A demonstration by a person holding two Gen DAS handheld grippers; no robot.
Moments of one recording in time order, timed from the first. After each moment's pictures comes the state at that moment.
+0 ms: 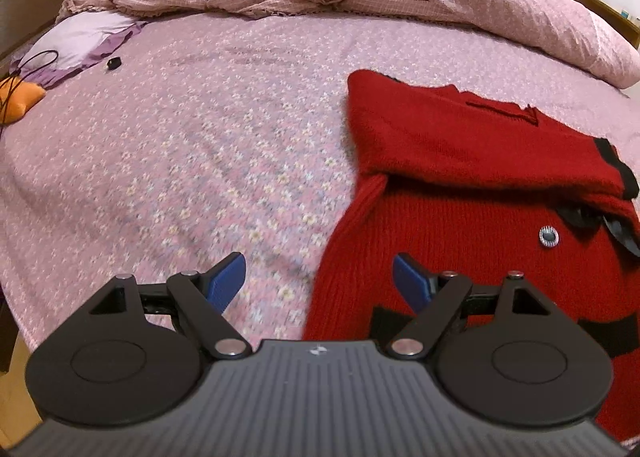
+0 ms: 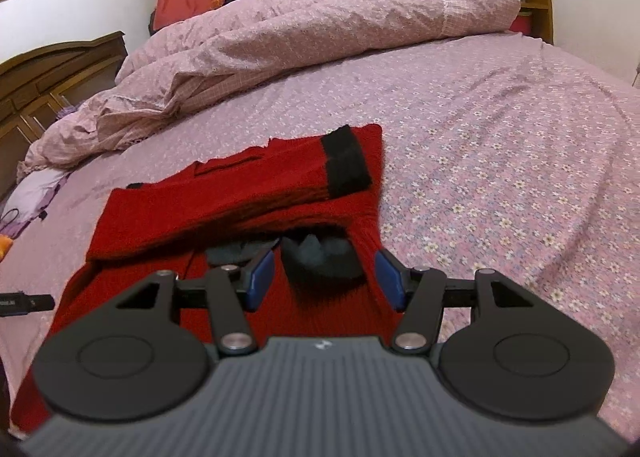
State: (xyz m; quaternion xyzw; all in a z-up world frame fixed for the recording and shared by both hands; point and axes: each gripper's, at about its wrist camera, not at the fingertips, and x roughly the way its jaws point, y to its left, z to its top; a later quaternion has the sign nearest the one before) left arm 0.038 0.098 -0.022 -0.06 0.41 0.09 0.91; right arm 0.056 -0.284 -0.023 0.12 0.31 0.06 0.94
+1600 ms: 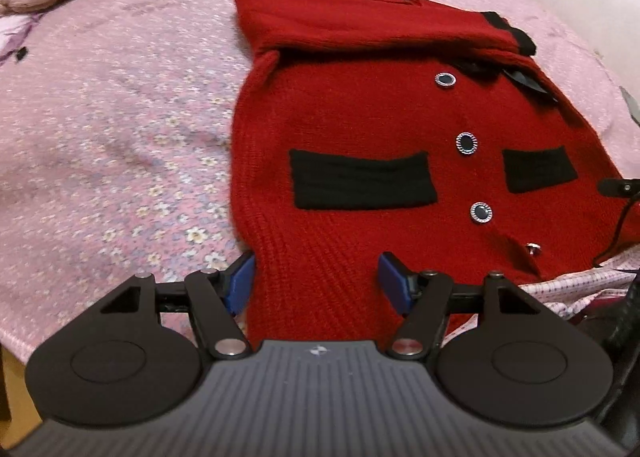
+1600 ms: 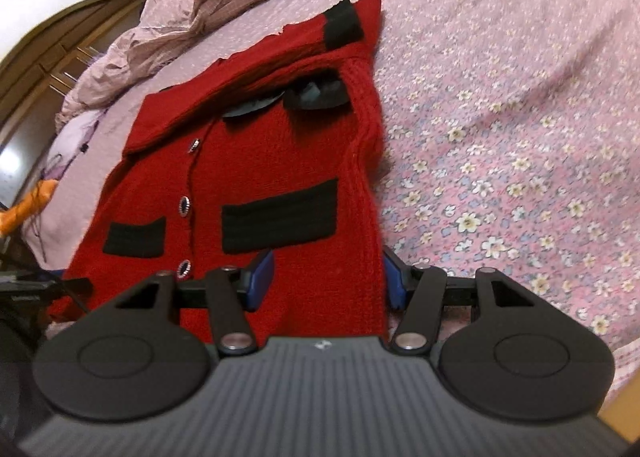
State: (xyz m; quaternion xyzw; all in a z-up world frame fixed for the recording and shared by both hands) left arm -0.023 0.081 -0.054 -0.01 0.48 -0.08 0.87; right arm -0.001 -0.317 -0.071 0.17 0.43 0.14 0.88
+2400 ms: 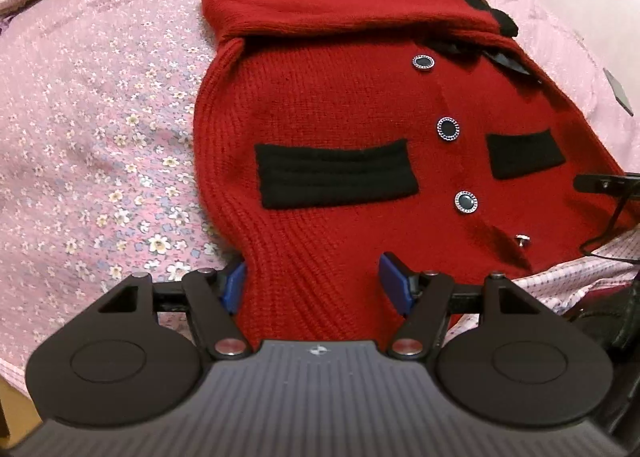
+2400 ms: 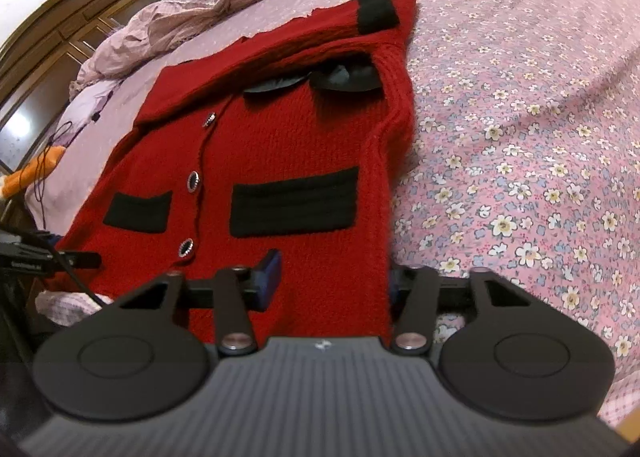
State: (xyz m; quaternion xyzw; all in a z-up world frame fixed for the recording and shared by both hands) left arm -0.010 0.069 -0.067 0.00 0.49 -0.12 0.86; right arm 0.002 -0.301 -0.081 0.13 0.43 0.17 0.88
